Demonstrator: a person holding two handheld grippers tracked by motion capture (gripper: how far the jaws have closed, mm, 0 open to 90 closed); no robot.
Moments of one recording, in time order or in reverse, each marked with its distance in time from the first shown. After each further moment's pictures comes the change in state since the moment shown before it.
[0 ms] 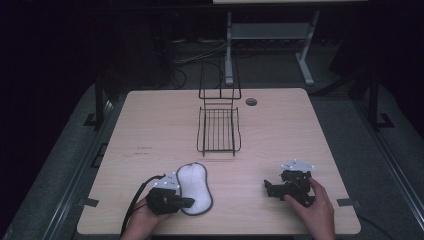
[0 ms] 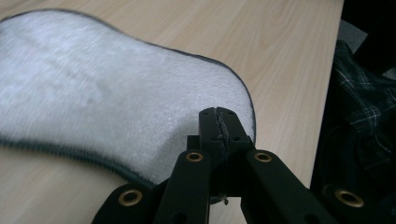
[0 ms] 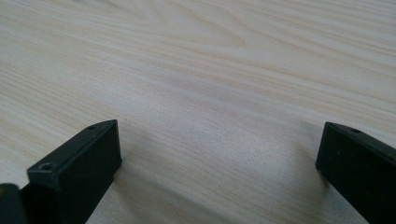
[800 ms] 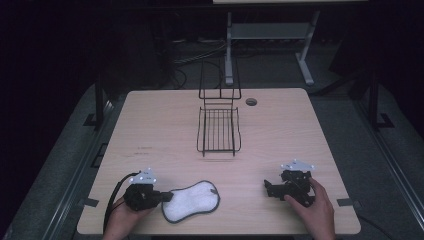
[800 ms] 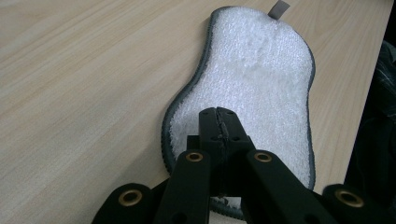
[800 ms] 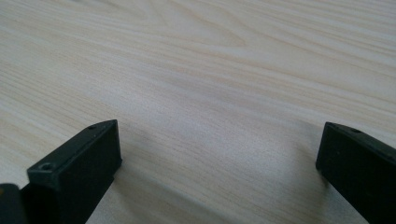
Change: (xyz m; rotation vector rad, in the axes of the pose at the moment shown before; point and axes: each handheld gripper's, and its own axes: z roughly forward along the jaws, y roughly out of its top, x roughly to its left) left arm 0.026 -0.026 -0.036 -0.024 0.102 -0.100; right arm 0.000 0.000 0.000 0.001 -0.001 -0.002
